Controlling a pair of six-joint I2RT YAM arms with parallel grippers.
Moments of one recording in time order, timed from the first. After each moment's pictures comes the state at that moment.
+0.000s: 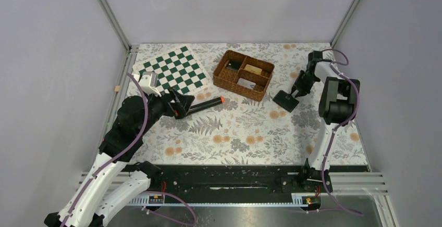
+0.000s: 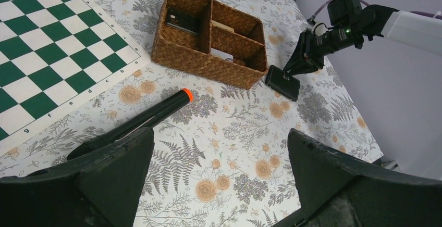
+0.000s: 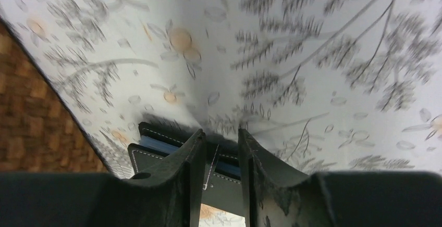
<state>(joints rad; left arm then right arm) -0.50 0.64 0.88 -0.42 0.01 -0.47 -0.14 2.14 1.60 -0.77 -0.16 0.42</state>
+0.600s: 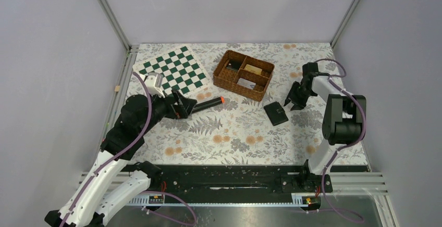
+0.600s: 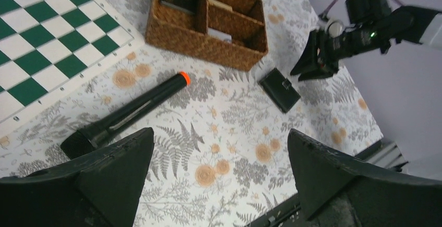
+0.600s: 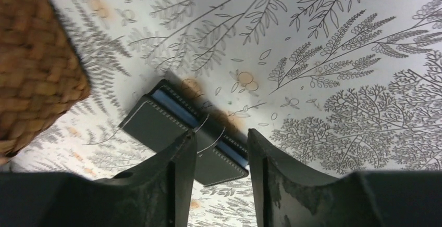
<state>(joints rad) -0.51 0.66 0.88 -0.44 0.04 -0.46 -0.05 1.81 1.18 -0.70 -0.17 0.45</state>
